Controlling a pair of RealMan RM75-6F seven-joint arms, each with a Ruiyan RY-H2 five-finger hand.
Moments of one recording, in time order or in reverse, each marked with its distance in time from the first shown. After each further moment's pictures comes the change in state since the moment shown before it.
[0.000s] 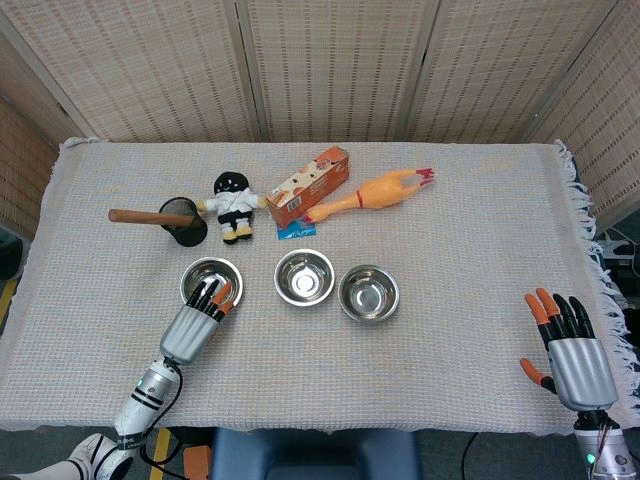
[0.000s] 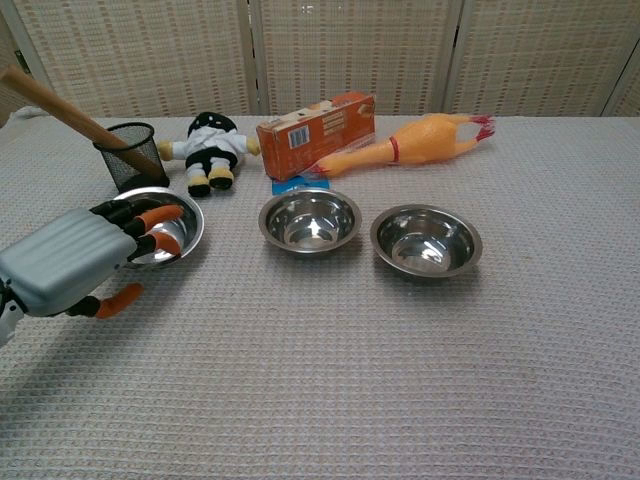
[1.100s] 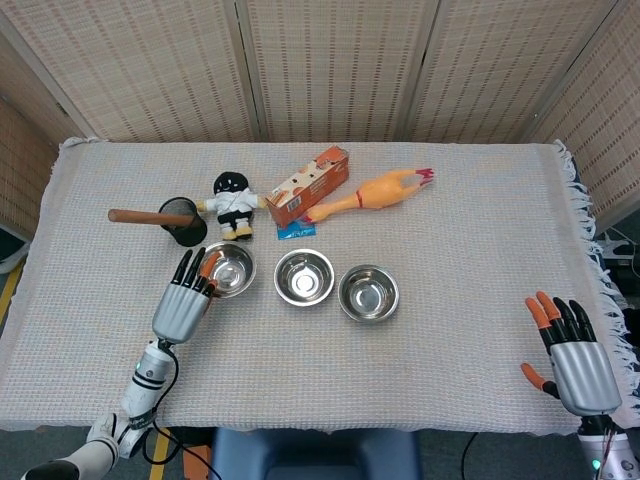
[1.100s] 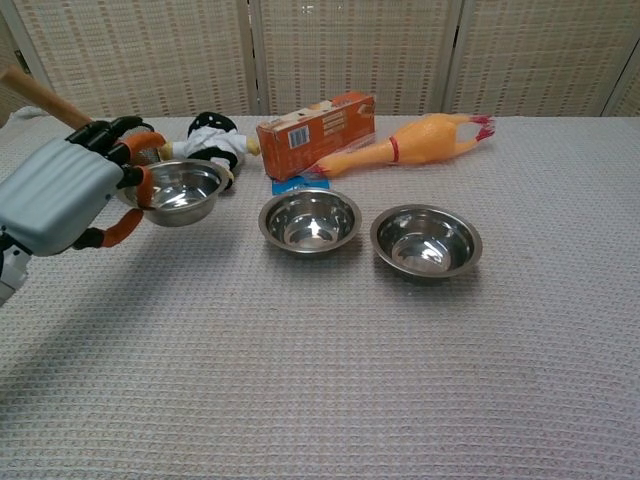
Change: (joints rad) left arm -0.094 -0.203 -0.024 0.422 -0.045 0.322 -0.214; right arm -0.008 0.032 -0.018 -0.025 -0.017 0.002 0.026
